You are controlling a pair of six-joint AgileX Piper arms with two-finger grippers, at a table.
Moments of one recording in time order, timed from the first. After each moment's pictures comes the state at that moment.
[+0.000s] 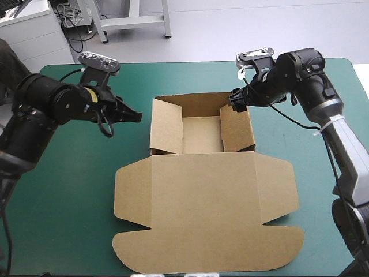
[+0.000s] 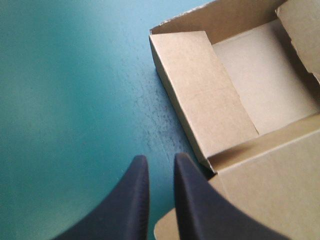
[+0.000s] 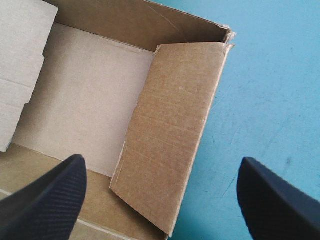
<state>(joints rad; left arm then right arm) -0.48 1.39 -1.69 0.08 1.25 -0.10 0.34 1.71 -1.88 0.08 1.25 -0.03</state>
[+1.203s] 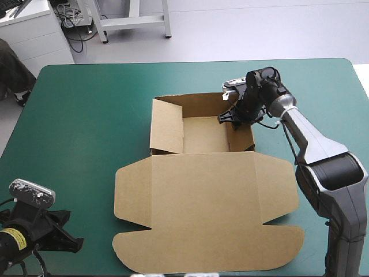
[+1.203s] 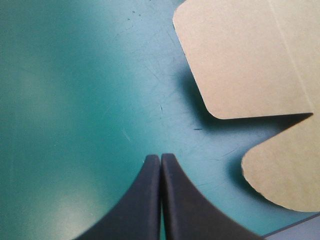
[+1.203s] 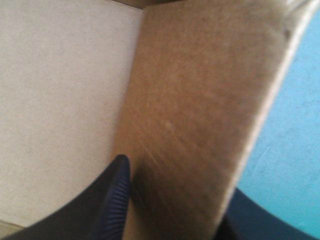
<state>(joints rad) -0.48 0.51 -0.82 0.11 1.26 -0.11 0.34 2.04 -1.88 0.04 1.19 -0.02</state>
